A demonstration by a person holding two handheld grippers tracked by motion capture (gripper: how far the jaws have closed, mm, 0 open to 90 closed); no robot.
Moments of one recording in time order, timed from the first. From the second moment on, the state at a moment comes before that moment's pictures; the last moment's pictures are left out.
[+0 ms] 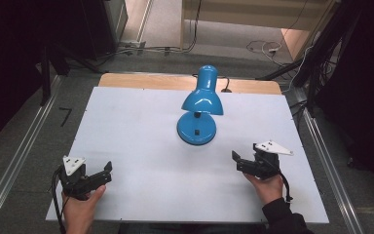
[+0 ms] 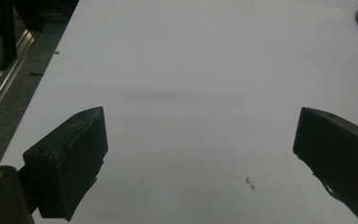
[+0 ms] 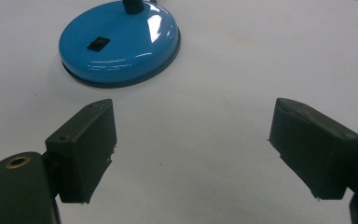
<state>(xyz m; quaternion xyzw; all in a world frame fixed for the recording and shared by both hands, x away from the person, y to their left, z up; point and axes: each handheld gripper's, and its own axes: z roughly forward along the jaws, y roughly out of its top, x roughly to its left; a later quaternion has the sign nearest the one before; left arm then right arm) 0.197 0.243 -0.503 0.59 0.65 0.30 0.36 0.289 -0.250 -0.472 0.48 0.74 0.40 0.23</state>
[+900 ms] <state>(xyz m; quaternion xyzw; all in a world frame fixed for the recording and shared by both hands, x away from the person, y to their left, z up) 0.195 0.246 -0.503 0.59 0.66 0.29 0.37 0.307 -0.210 -0.480 0.47 0.75 0.40 0.22</state>
